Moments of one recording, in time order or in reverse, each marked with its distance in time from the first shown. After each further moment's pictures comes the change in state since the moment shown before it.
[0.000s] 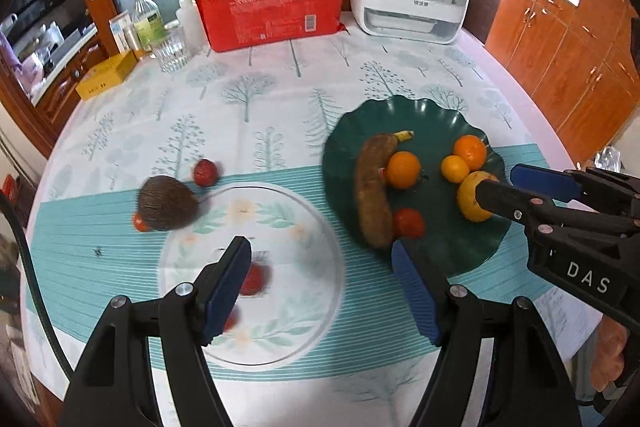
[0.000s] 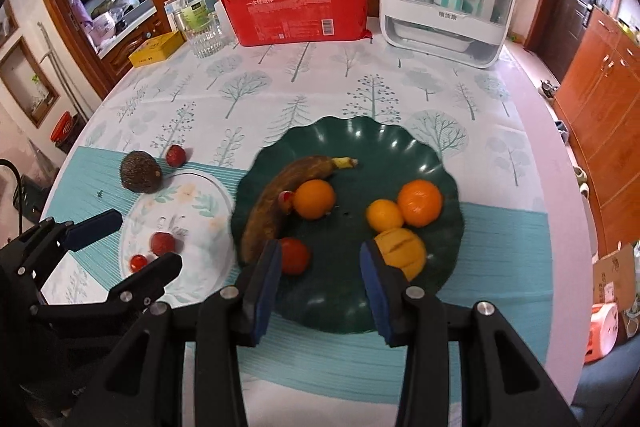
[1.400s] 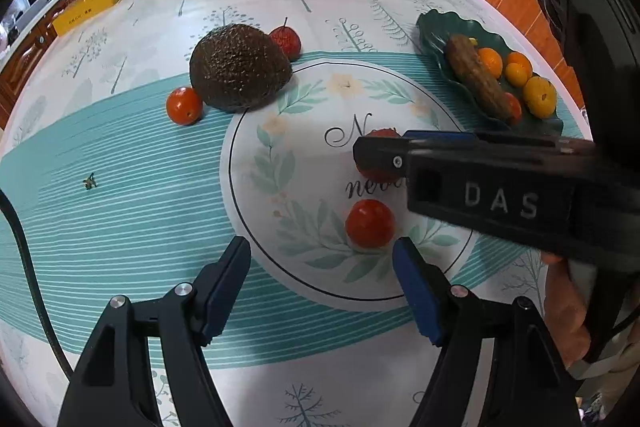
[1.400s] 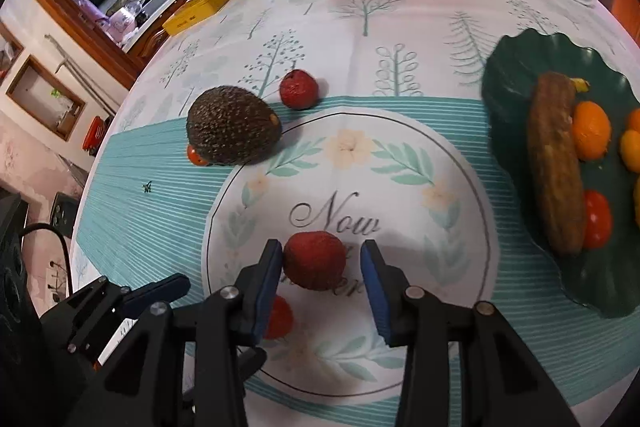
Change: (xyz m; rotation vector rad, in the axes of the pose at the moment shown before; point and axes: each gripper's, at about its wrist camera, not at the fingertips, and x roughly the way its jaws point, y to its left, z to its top) left arm 0.071 0.141 -0.086 0.023 0.137 -0.161; right arm 0.131 0.157 -0.019 0.083 0.110 0.210
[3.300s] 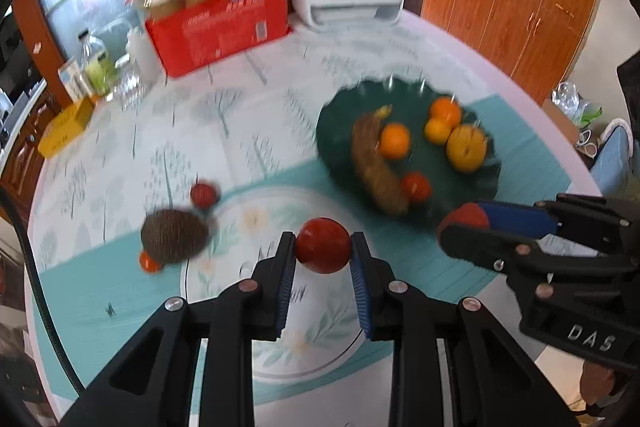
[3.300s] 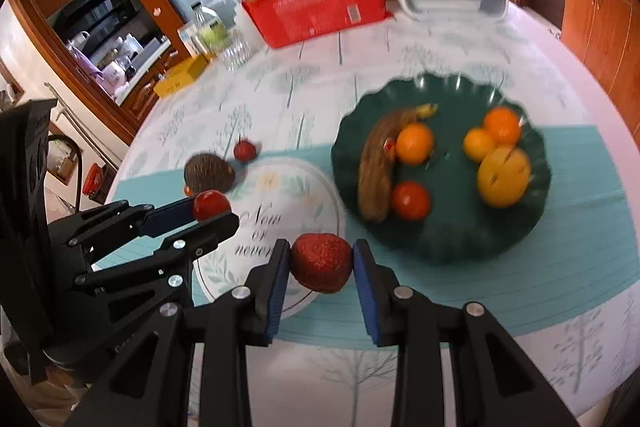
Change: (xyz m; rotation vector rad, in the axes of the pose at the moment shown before) left arm -0.062 -0.124 0.078 0.237 -0.149 0.040; right arm -0.148 -0.079 -0.029 0.089 -0.191 -0.054
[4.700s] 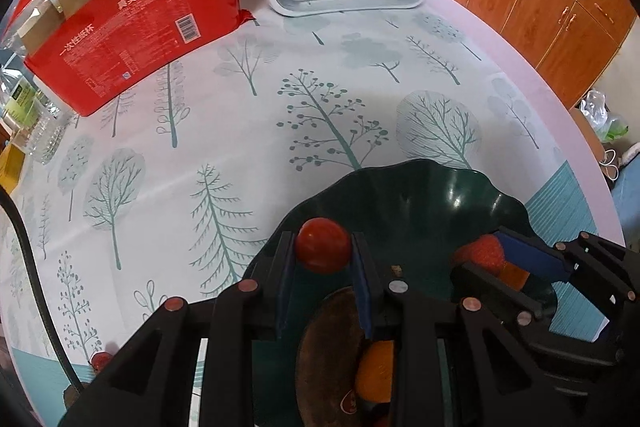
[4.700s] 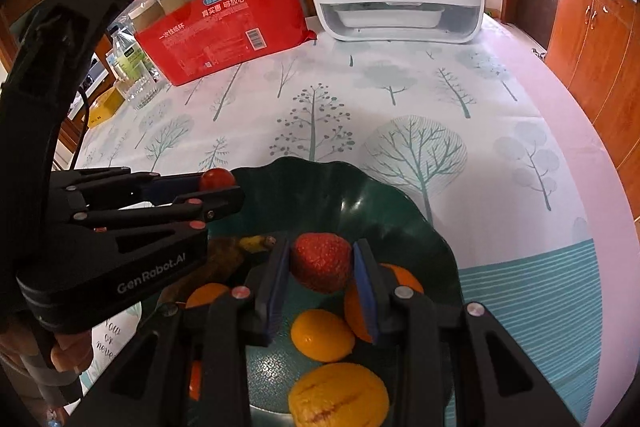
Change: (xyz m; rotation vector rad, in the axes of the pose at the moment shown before) left arm 0.203 -0.043 0.156 -0.032 0.163 -0.005; right arm 0.102 -0.140 0.110 -0.033 0.005 -0.101
